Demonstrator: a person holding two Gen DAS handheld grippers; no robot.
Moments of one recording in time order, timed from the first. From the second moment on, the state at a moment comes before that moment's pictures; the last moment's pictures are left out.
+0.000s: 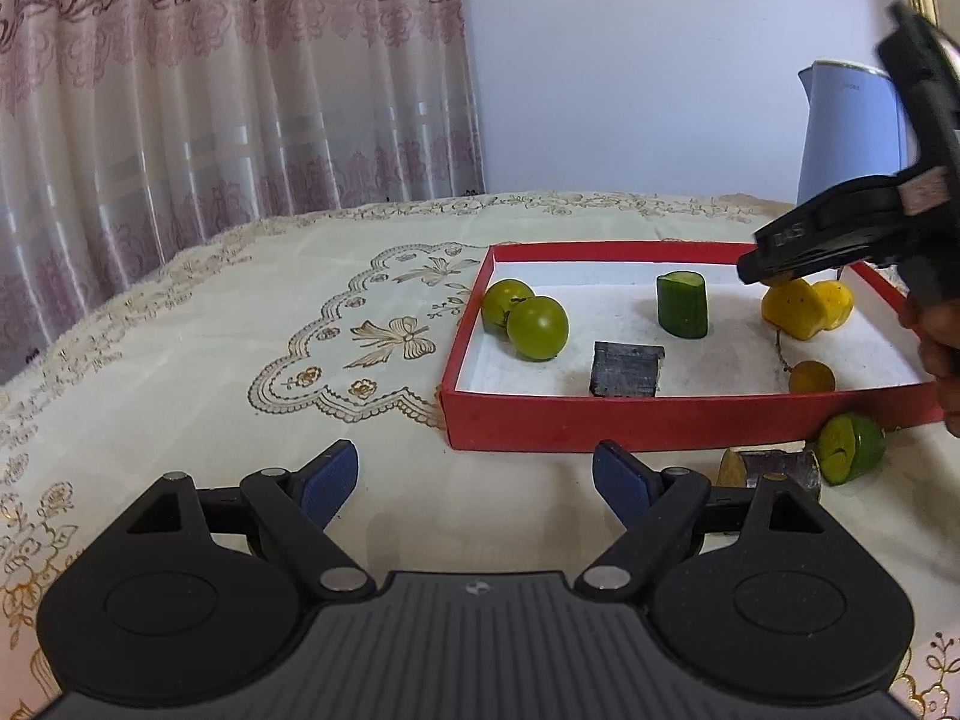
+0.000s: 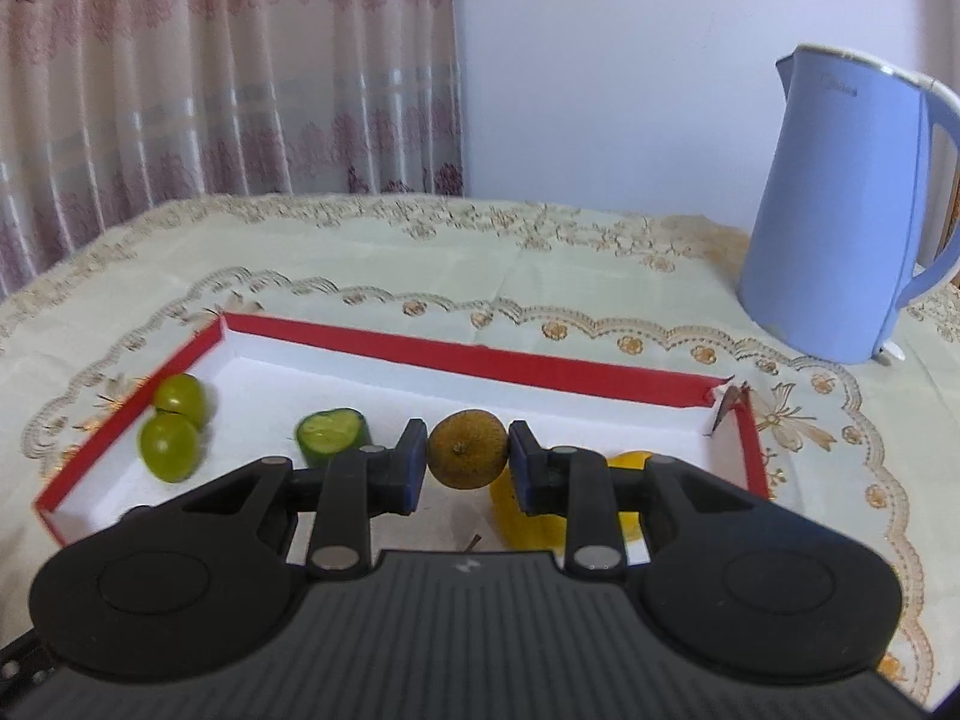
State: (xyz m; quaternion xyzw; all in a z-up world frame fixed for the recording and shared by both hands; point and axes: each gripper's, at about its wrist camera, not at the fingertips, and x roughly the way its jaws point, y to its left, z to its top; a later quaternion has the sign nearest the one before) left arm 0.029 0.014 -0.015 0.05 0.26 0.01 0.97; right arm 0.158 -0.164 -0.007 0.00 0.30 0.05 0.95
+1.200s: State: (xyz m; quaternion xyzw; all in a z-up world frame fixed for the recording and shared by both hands) left arm 0.001 -0.001 -0.002 0.04 0.22 -0.09 0.97; right arm 0.026 -0.253 -0.020 0.21 0.14 -0.04 0.97
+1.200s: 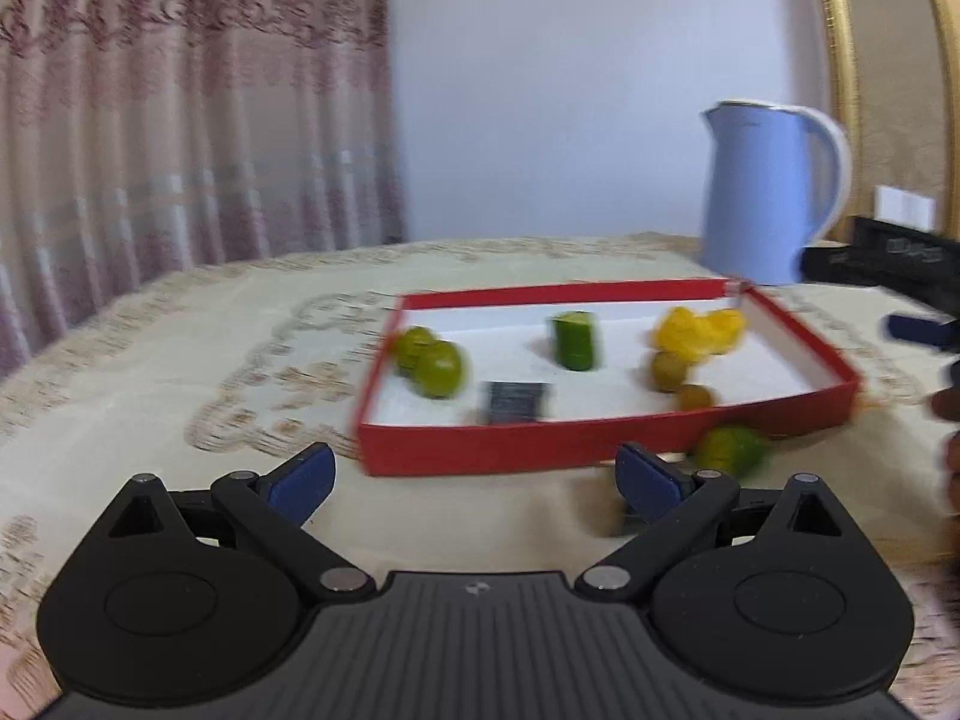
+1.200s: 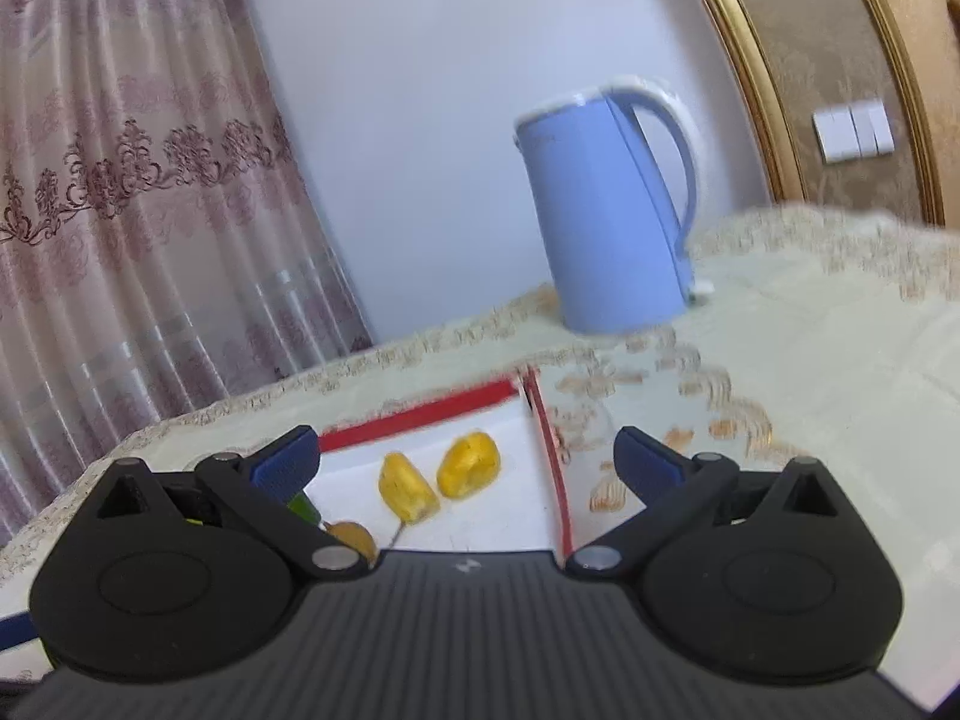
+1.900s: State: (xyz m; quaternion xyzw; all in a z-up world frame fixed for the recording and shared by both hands) left arm 0.027 -0.048 -0.015 0.04 0.31 -0.11 0.95; right arm 0.017 -0.250 -0.021 0.22 0.12 -0.02 0.97
